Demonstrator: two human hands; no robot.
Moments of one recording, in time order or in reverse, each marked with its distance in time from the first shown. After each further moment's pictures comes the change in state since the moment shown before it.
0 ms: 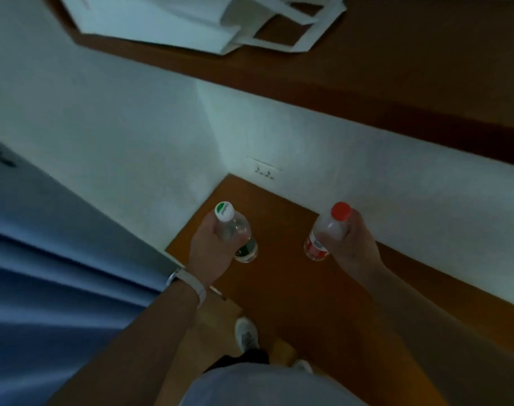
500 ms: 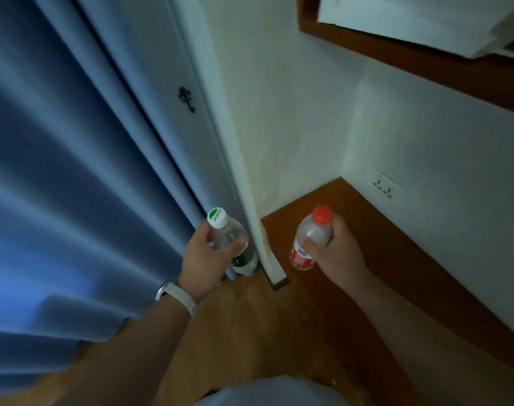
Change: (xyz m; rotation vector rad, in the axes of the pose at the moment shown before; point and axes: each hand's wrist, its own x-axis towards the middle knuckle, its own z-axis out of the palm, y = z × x) left_hand -0.144 -0.052 -0.147 -0.189 0.471 -0.226; right_hand -0.049 -0.095 0.157 0.015 -0.462 -0.281
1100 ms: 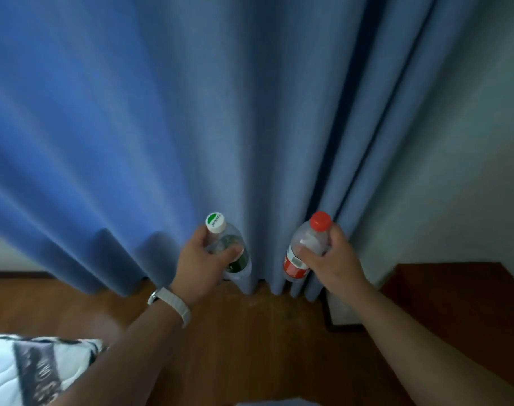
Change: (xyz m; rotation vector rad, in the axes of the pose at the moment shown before) left_hand -0.071 -0.146 -0.322 -0.137 0.469 -0.081; right_hand -0.060 -0.163 0.323 -0.121 -0.349 -0.236
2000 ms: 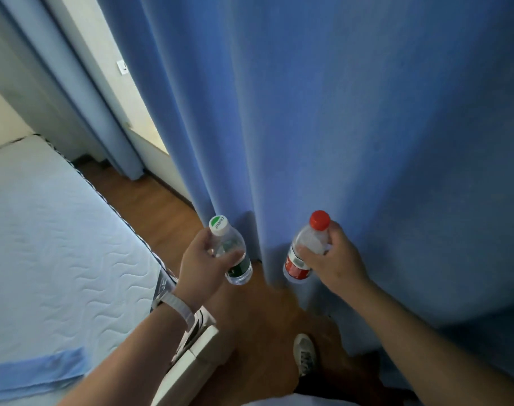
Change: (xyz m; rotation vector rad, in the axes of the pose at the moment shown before) left_hand 0.101 -0.100 -0.250 0.131 0.696 -0.324; right_hand 0.173 -0.146 0.344 -0.116 -0.673 -0.349
